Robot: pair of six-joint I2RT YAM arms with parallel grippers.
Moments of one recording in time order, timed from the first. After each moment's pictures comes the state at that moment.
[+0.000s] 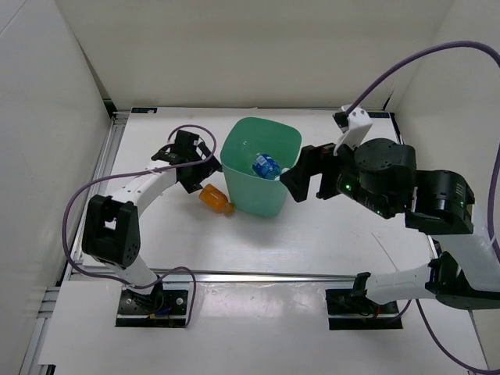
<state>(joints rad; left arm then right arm) -0.32 1.63 1.18 -0.49 0.01 -0.89 1.23 1.20 1.98 -1.18 0.47 0.52</state>
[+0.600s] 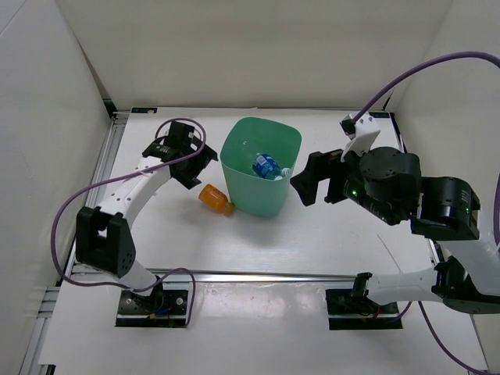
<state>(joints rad) -0.32 1.57 1.29 -0.66 -0.03 -1.13 1.23 1.13 1.89 -1.19 0.55 0.49</state>
